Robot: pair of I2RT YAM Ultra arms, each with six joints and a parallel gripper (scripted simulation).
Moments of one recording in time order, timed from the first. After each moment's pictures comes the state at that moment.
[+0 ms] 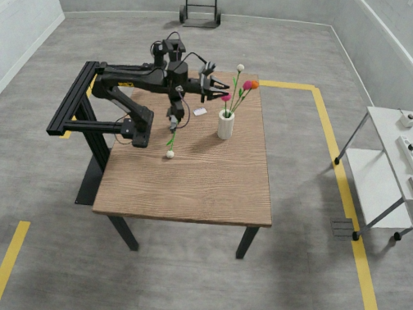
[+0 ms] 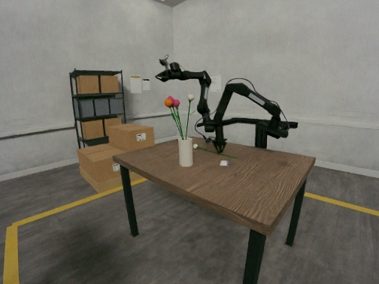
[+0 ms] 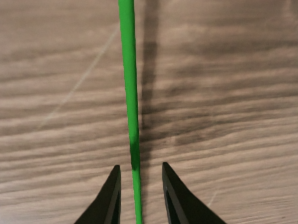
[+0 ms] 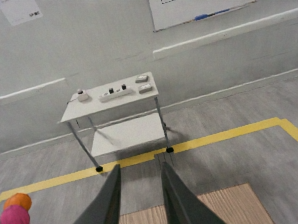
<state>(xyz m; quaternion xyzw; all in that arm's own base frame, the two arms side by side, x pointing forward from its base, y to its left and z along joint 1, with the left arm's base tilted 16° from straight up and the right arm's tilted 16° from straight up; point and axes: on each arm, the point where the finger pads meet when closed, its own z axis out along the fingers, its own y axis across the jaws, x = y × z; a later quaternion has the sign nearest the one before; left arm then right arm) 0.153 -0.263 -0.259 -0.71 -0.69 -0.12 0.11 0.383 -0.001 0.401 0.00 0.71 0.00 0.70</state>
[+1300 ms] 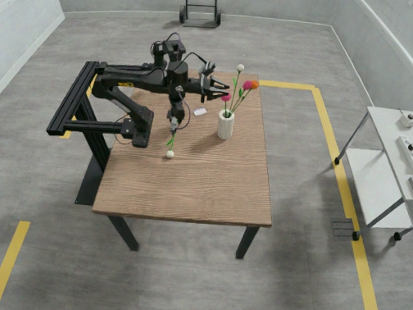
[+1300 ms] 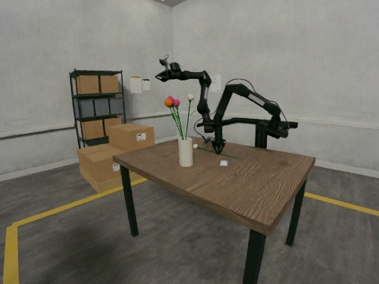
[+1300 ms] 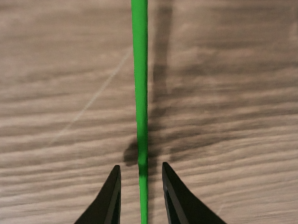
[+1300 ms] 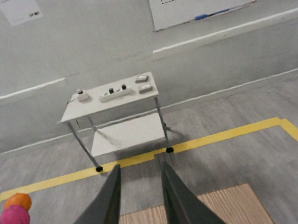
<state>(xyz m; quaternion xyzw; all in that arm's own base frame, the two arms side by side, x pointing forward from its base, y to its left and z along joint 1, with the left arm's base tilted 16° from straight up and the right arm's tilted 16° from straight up) 0.157 -0.270 -0.266 -0.71 -0.69 -0.12 0.09 0.383 -0.001 0.401 0.00 0.71 0.00 0.70</state>
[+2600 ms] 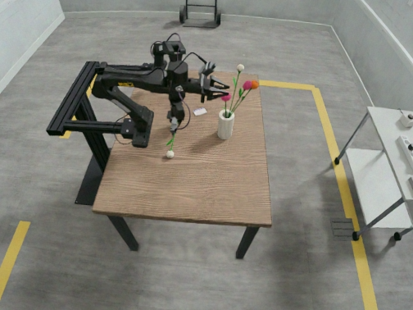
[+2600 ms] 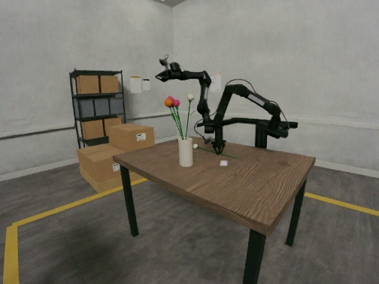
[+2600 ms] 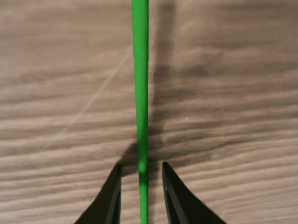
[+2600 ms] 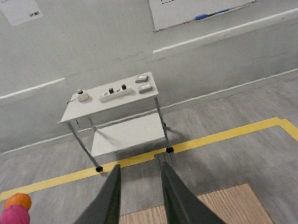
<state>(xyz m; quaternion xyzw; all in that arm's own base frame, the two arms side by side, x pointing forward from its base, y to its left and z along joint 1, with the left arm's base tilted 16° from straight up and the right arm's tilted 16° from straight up) 0.157 -0.268 -0.271 -0.71 -0.69 -0.12 0.09 0.383 -0.001 0.401 0.00 0.71 0.00 0.70</state>
